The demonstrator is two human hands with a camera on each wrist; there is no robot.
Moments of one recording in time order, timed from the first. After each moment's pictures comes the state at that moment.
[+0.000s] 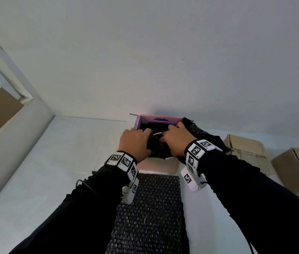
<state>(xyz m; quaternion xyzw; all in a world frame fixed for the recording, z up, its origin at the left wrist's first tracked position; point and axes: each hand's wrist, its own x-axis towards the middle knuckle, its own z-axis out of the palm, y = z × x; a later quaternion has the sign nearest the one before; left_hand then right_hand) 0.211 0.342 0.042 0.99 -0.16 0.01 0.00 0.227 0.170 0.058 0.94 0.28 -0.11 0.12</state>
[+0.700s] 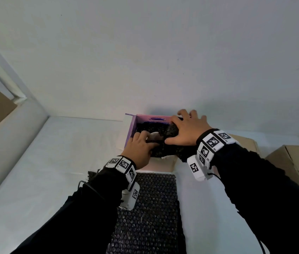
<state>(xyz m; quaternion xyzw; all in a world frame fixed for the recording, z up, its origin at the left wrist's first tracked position) 0.200 0.335 0.012 0.96 -0.25 -0.03 0.09 0.226 0.131 0.091 0.98 0.10 -0.13 0.05</state>
